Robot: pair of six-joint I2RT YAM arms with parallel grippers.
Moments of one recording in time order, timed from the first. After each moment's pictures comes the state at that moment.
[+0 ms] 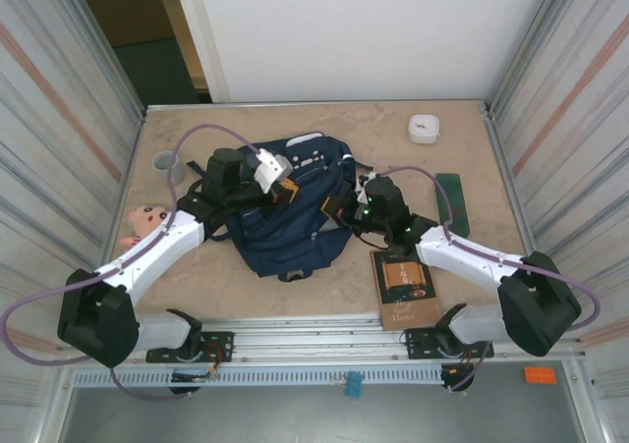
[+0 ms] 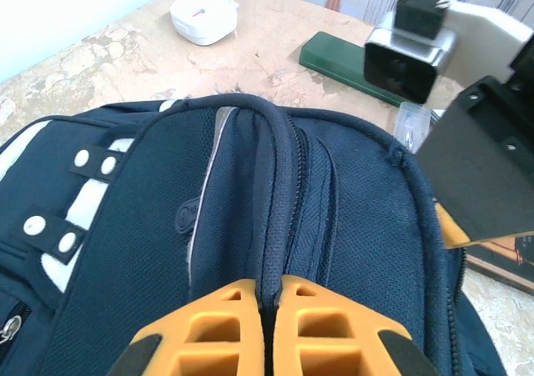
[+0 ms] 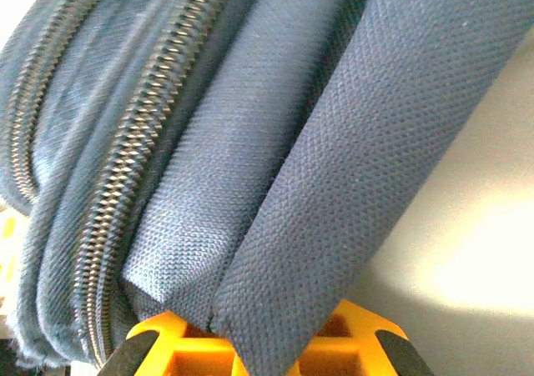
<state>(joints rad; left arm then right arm) -0.46 1.29 0.92 -0.15 0.54 0.23 0.72 1.30 0.72 0.16 -0.22 1.28</state>
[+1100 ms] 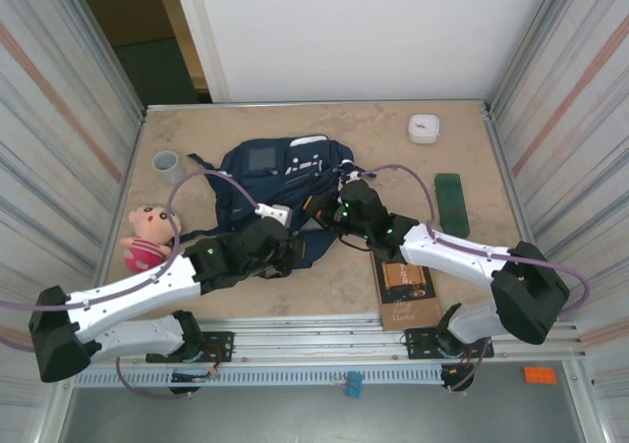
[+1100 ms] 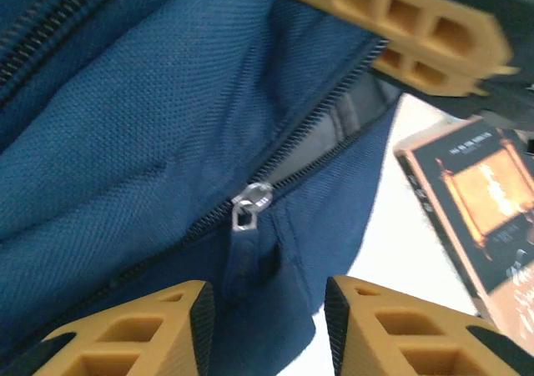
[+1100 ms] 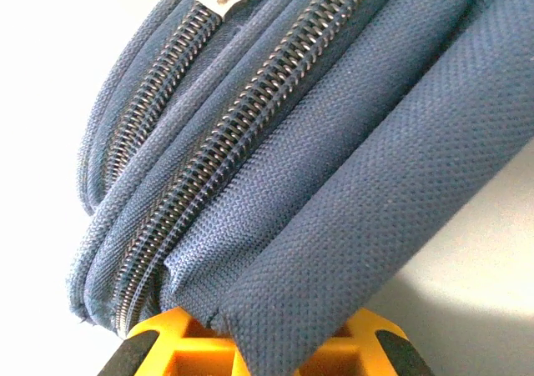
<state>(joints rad) -1.04 1.07 0.81 -0.55 -0.27 -0.68 0.85 1.38 0.82 0.14 -0.06 1.28</state>
